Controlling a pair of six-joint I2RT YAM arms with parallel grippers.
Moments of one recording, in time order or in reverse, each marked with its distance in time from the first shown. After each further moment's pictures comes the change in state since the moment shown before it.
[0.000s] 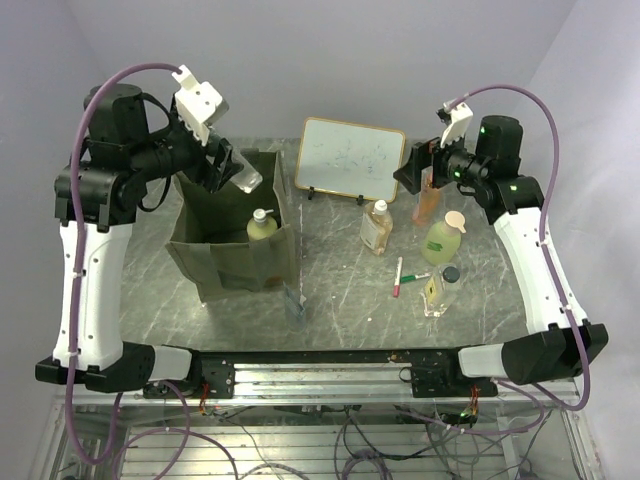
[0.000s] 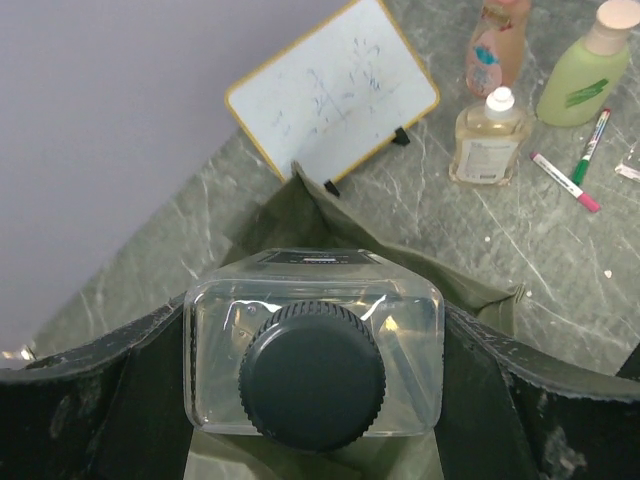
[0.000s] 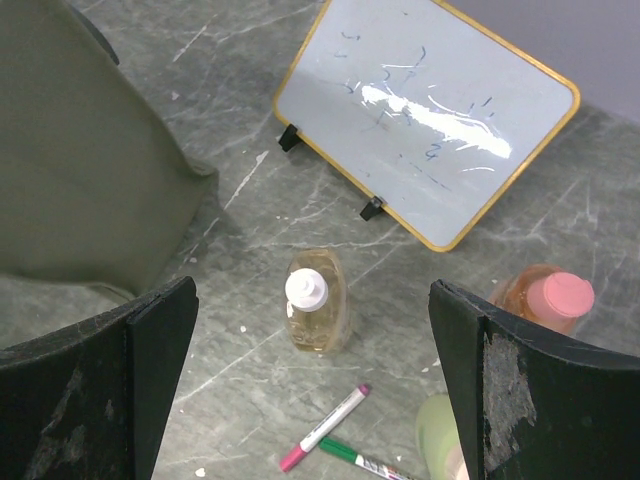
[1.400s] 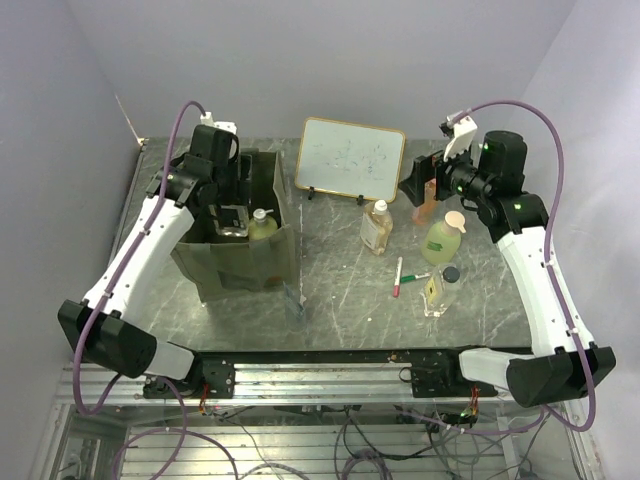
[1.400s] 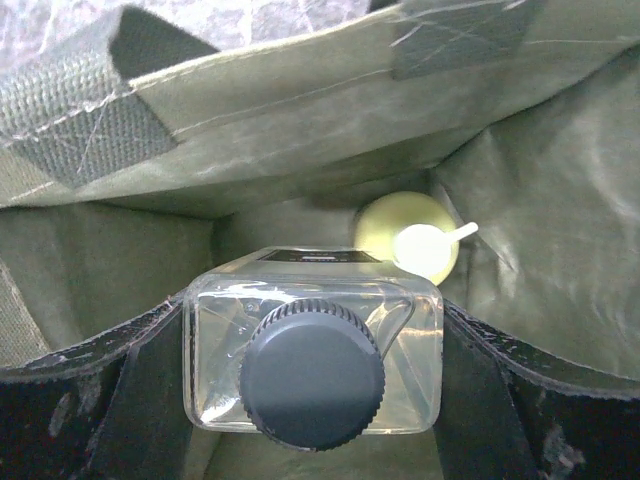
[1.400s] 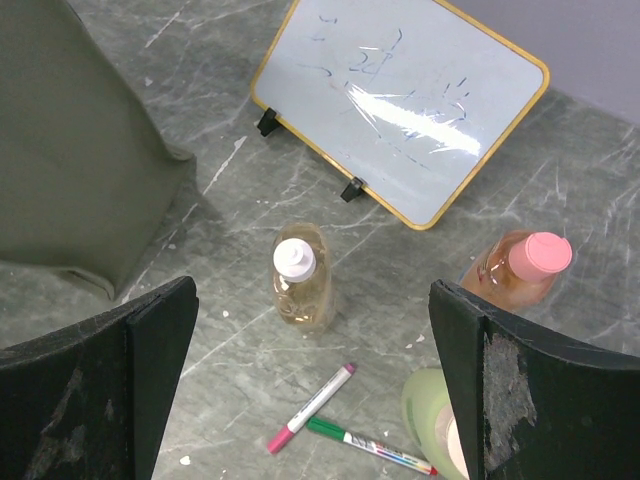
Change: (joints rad) left arm -0.186 0.062 -0.501 0.166 -0.795 -0.645; right arm 0.021 -0.102 -0.103 0.017 0.069 -0.027
